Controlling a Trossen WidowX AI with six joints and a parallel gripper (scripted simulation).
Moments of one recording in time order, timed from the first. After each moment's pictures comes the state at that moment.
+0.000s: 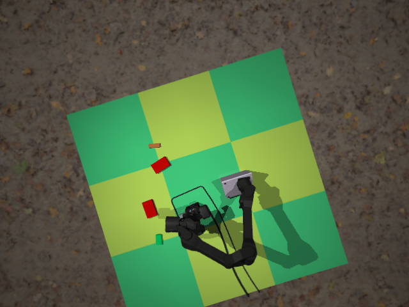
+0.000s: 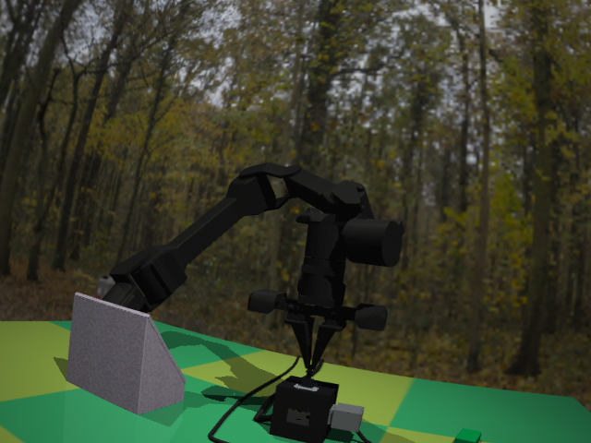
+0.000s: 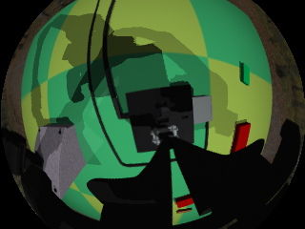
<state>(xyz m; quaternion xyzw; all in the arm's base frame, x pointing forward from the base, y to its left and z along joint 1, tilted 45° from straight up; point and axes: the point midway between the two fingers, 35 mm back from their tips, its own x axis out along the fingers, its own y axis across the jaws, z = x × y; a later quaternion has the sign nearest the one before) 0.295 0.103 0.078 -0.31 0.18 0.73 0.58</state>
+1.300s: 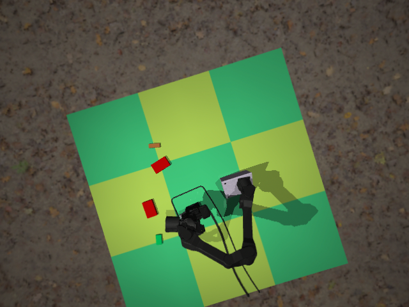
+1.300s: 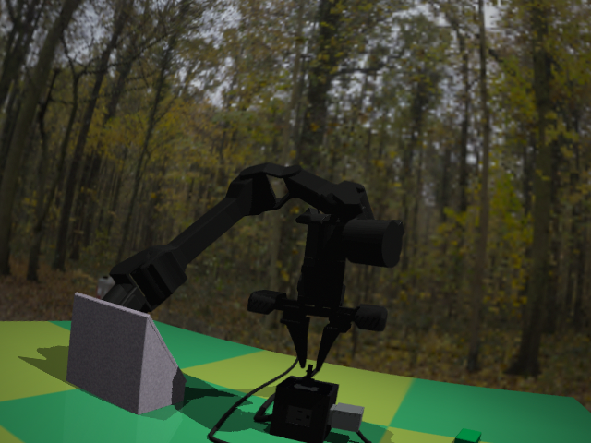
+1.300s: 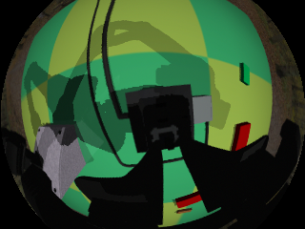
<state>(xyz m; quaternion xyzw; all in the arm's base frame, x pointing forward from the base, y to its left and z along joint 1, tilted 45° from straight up) 0.296 0.103 0.078 -0.31 0.18 0.73 0.58</state>
